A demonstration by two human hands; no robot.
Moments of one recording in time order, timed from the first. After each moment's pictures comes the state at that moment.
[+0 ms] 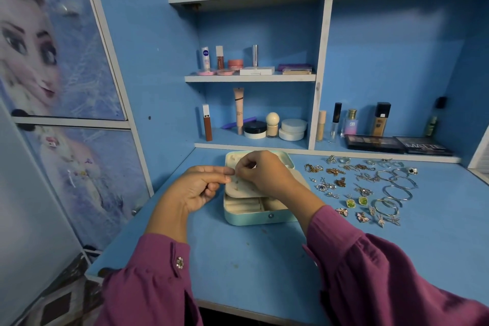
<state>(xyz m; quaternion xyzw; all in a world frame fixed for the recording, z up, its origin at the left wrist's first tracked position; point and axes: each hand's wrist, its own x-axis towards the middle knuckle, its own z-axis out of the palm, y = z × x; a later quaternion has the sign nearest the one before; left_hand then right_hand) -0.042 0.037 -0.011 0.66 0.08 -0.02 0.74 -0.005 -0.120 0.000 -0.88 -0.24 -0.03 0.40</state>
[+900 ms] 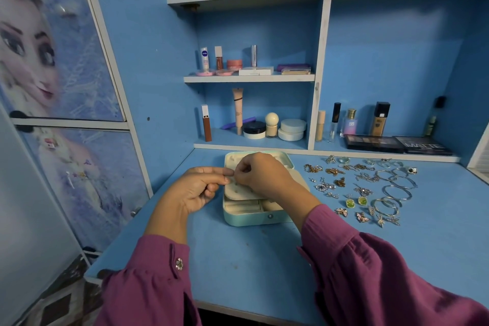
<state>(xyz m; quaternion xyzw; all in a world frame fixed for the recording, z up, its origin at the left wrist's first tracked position) -0.037 0.039 -0.014 0.65 0.09 -0.03 0.75 -0.010 -0.117 0.007 -0.92 -0.24 -0.03 0.31</state>
